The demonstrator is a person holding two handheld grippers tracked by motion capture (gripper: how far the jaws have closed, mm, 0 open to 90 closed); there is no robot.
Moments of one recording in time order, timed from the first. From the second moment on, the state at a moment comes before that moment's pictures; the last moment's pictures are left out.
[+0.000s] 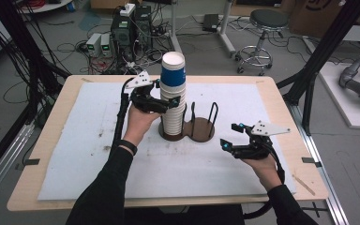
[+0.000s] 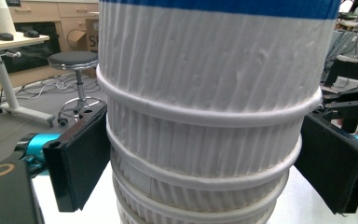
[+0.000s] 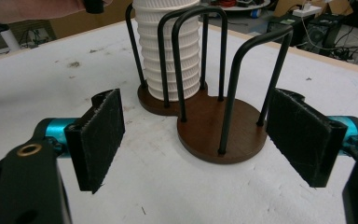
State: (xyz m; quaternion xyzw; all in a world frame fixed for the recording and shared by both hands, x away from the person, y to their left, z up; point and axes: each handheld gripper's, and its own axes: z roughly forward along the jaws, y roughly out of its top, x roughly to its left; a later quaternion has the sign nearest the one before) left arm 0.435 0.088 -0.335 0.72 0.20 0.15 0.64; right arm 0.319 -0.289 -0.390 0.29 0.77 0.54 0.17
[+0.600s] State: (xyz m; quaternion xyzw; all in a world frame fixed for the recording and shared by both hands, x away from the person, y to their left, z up) left arm 0.434 0.088 -0.334 0.73 0.20 0.15 0.64; right arm 0.341 -0.273 -0.343 0.28 0.76 0.57 0.18
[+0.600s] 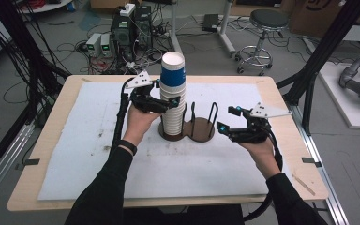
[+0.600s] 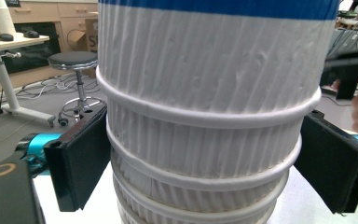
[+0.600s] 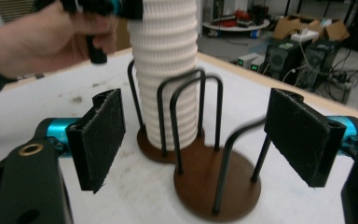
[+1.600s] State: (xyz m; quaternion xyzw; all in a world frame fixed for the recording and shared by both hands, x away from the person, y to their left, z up) left arm 0.435 0.088 -0.334 0.73 0.20 0.15 0.64; right arm 0.405 -0.177 -0.226 0.22 0.75 0.60 0.19
